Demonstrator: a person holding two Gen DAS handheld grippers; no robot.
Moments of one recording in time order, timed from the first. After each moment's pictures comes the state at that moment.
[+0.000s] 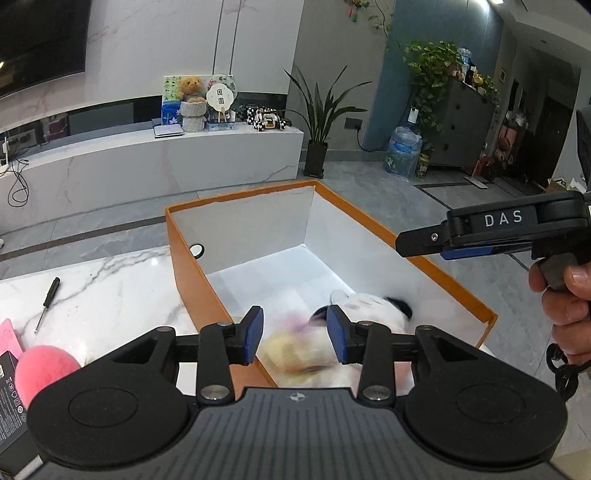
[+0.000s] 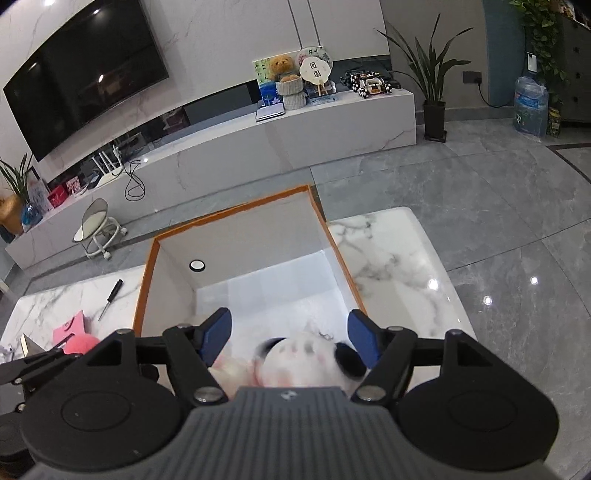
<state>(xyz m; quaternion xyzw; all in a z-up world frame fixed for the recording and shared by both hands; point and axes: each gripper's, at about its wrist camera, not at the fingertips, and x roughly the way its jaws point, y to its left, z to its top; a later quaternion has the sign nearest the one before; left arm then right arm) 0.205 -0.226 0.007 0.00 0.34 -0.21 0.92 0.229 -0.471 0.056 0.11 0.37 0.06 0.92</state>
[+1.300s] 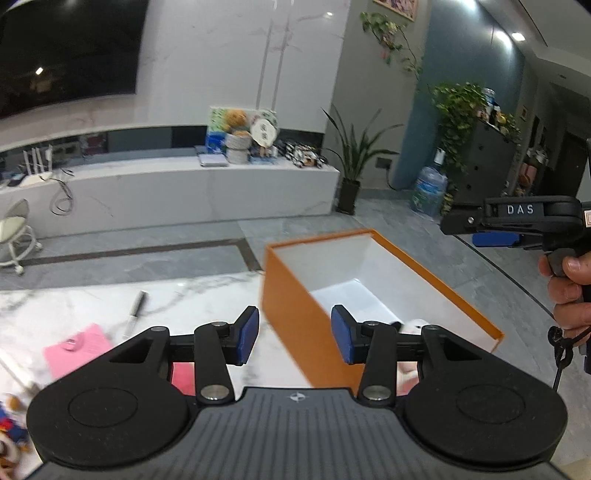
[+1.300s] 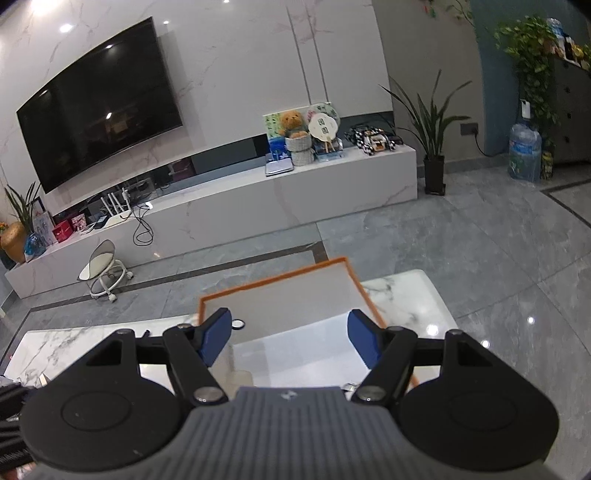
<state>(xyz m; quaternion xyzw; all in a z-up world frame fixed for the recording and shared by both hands) 0.156 -0.117 0.062 -0.02 0.29 -0.16 0.95 0.204 -0.413 0.117 0.10 0.29 0.05 0.95</state>
